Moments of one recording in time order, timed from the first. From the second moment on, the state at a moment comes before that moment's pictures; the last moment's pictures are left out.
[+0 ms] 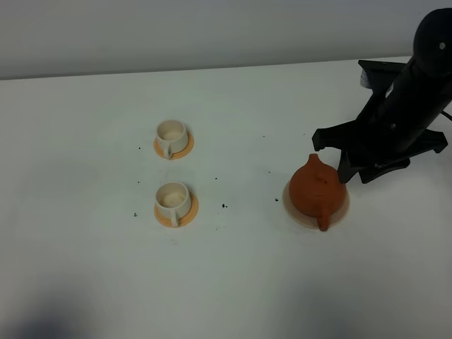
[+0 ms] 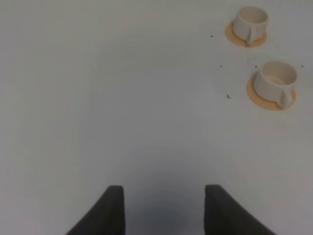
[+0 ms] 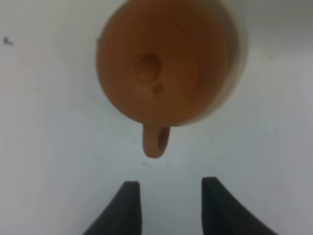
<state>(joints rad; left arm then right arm) -0.03 0.00 -0.51 0.03 1.07 -0.07 0.38 1.80 -1.34 0.24 1.06 0.11</state>
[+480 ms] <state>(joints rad) -0.03 0.00 -0.51 0.03 1.07 -0.07 0.46 2.06 -1.60 0.19 1.21 0.17</state>
